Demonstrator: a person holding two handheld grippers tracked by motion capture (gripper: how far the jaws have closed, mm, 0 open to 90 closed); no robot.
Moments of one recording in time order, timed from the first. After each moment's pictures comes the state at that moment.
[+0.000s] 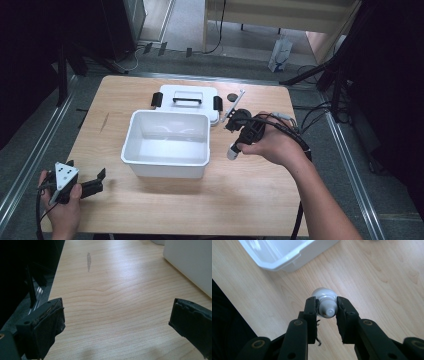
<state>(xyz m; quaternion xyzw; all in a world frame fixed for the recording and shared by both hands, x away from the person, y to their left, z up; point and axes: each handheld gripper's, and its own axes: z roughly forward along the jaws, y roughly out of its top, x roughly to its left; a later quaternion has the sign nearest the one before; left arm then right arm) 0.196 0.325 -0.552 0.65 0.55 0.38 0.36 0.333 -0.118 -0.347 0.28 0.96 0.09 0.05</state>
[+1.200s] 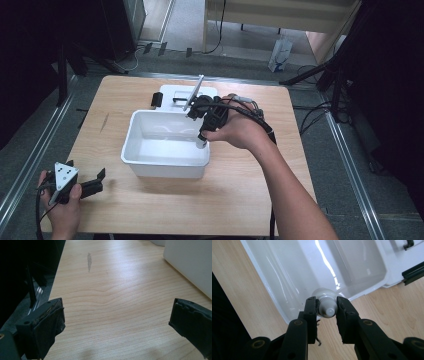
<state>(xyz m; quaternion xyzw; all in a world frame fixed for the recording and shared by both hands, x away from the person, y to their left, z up) 0.196 0.326 -0.552 0.65 0.56 0.37 0.36 0.347 -0.035 -0.331 0.22 0.97 0.11 0.05</state>
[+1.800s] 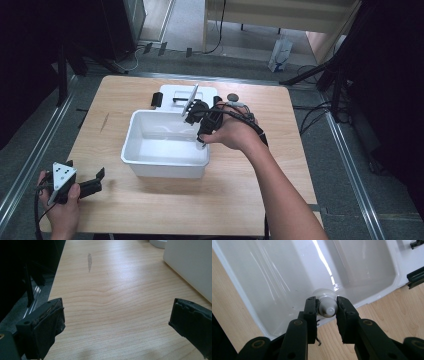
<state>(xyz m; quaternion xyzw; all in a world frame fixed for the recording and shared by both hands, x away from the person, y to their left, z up) 0.196 0.329 -0.551 0.64 0.56 0.37 0.37 0.361 -0.028 -0.366 0.20 0.97 0.10 0.07</state>
